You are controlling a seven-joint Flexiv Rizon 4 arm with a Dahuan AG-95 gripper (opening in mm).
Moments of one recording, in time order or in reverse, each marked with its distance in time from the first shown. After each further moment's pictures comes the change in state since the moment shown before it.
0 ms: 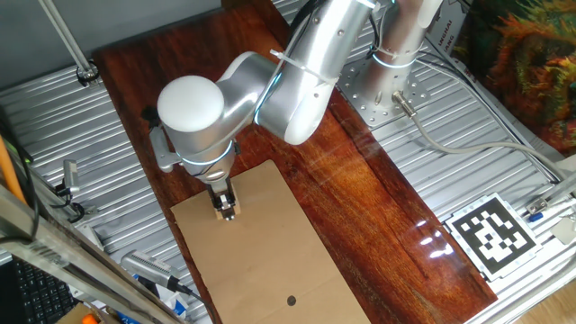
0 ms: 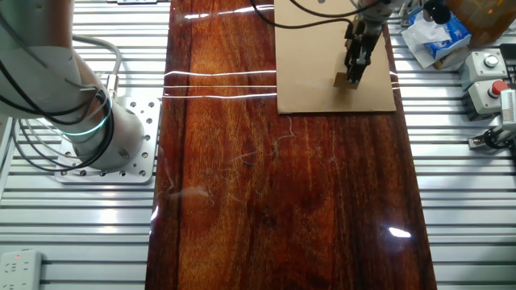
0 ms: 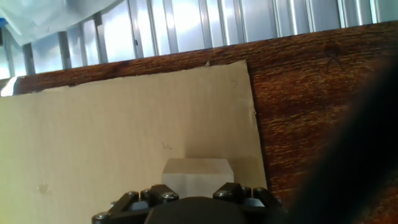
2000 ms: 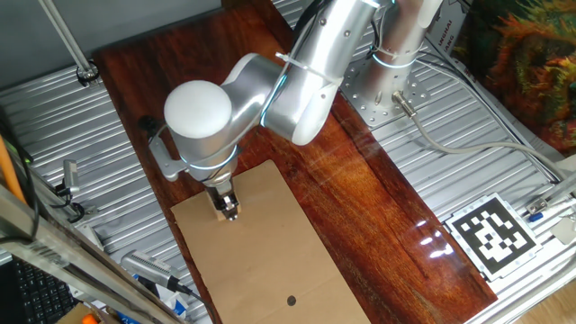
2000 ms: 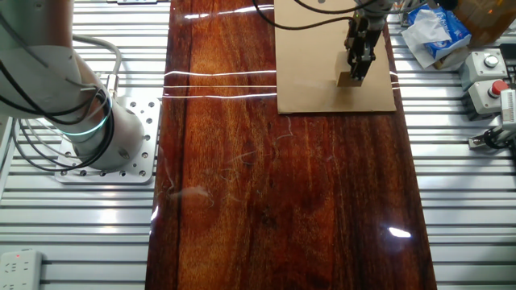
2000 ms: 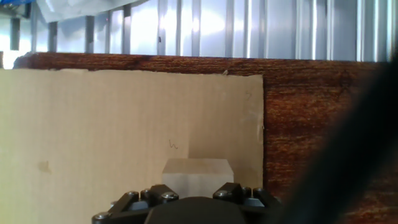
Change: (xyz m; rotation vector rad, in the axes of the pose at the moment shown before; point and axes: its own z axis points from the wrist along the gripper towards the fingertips) arm -0.002 0.001 -0.004 0.022 -0.019 -0.205
